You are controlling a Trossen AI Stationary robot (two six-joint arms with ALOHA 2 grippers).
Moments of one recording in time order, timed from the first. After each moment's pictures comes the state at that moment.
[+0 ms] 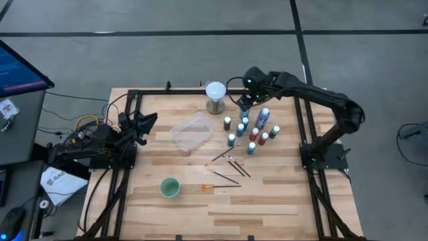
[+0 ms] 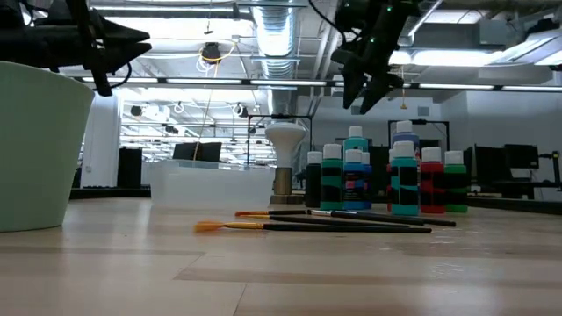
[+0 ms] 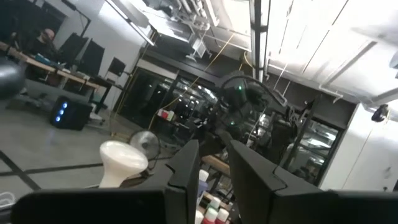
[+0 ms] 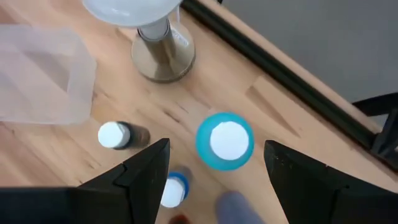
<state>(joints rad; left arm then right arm) 0.14 0.01 0.01 0.38 -0.34 -0.36 -0.49 1.60 1.48 -0.97 0.16 0.33</state>
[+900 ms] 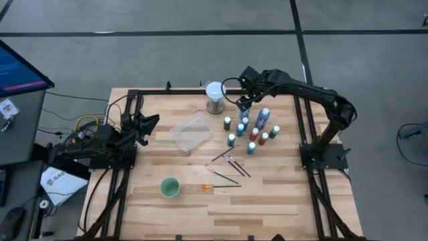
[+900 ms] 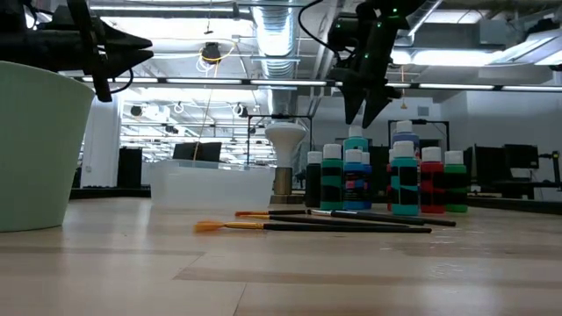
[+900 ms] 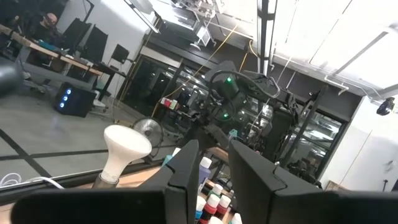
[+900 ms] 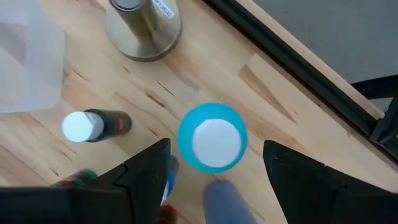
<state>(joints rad) 0.14 0.01 0.01 0.33 -0.34 -0.40 -0.53 1.69 1.52 -1.03 0.15 0.30</state>
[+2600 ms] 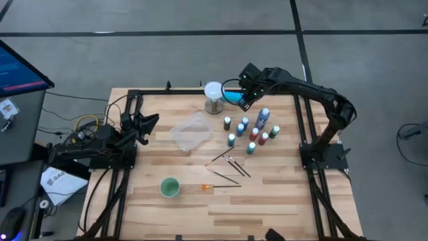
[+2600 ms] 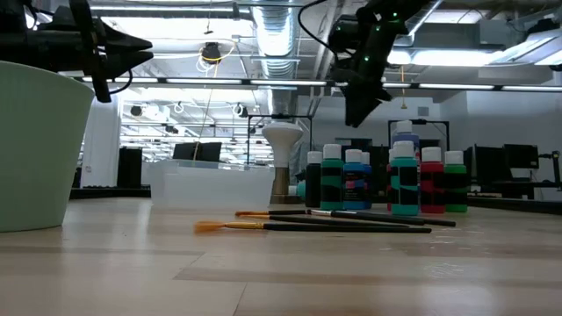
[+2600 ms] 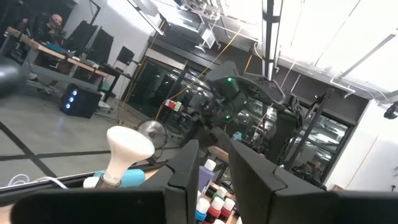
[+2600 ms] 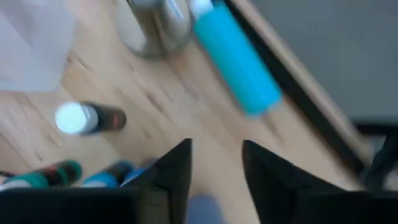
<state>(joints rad) 0.14 0.01 0.01 0.33 -0.37 -0.40 -0.55 1.70 1.52 -0.94 0.10 0.04</state>
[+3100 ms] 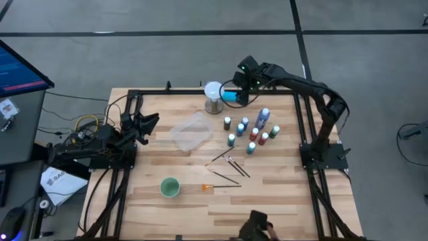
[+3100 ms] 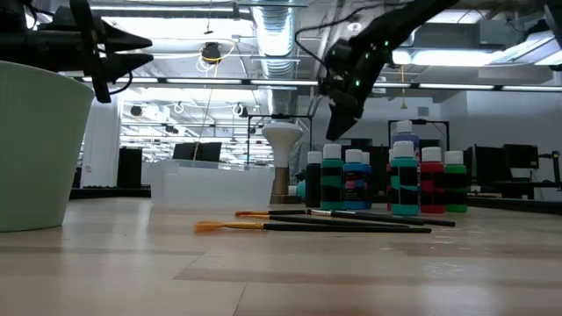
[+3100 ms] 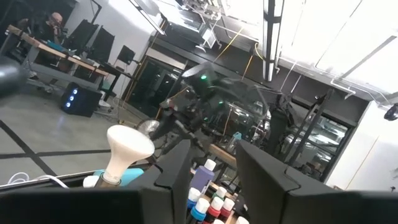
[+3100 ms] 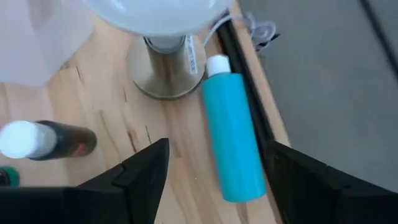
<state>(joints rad) 0.14 0.01 0.01 0.33 -0.37 -0.41 -0.69 1.83 1.52 -0.72 -0.10 -0.38</state>
